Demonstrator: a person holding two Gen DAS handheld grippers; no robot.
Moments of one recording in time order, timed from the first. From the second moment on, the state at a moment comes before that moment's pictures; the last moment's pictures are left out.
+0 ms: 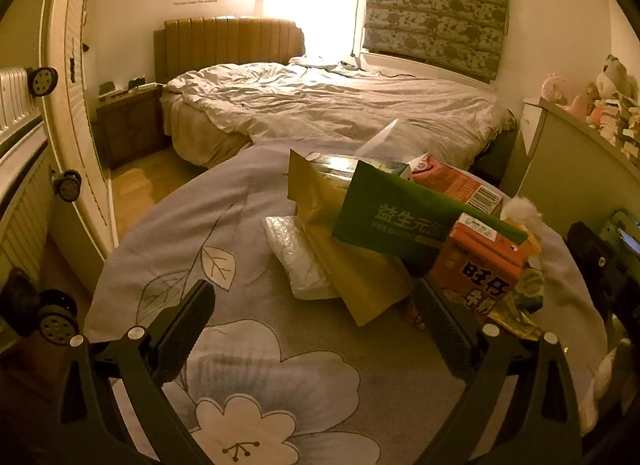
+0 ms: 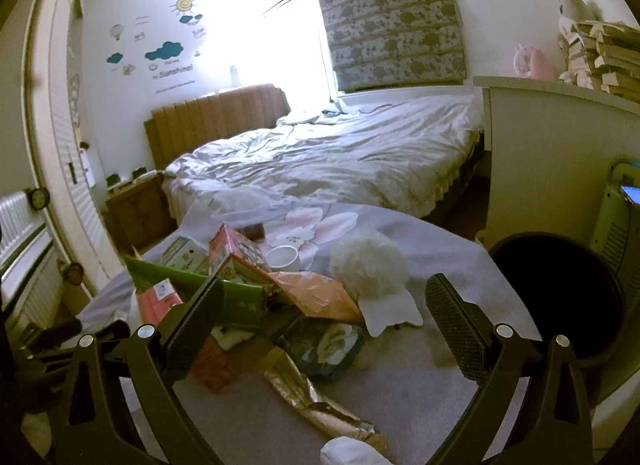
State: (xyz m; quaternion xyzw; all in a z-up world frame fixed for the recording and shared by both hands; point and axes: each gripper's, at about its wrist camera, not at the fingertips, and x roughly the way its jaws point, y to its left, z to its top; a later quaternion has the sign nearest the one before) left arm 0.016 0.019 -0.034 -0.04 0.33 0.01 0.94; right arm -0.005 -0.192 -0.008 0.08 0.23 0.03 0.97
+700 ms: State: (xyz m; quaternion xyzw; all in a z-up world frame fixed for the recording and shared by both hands) left arm 0.017 0.022 -0.034 -0.04 0.33 0.01 0.94; right arm -0.005 -0.193 -0.009 0.08 0.23 0.03 0.97
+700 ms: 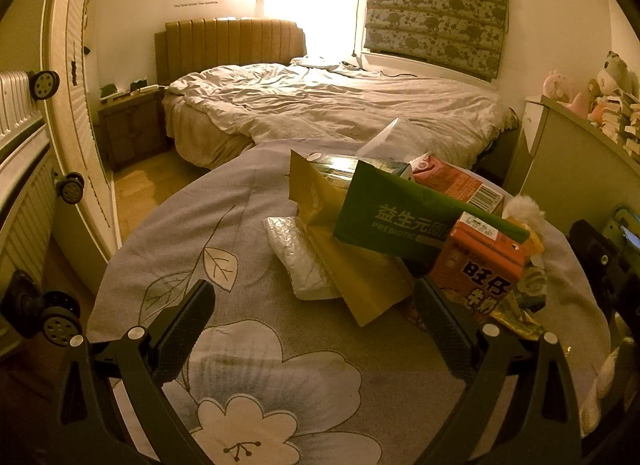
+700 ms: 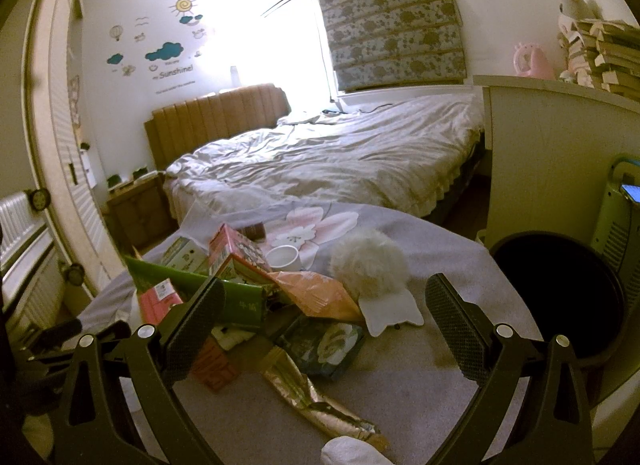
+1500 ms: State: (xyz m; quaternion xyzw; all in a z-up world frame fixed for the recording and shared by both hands) left arm 0.014 0.034 -0.032 -0.07 0.32 -0.01 0.94; right arm 0.000 -0.197 -0.007 0.09 0.24 0.05 0.97
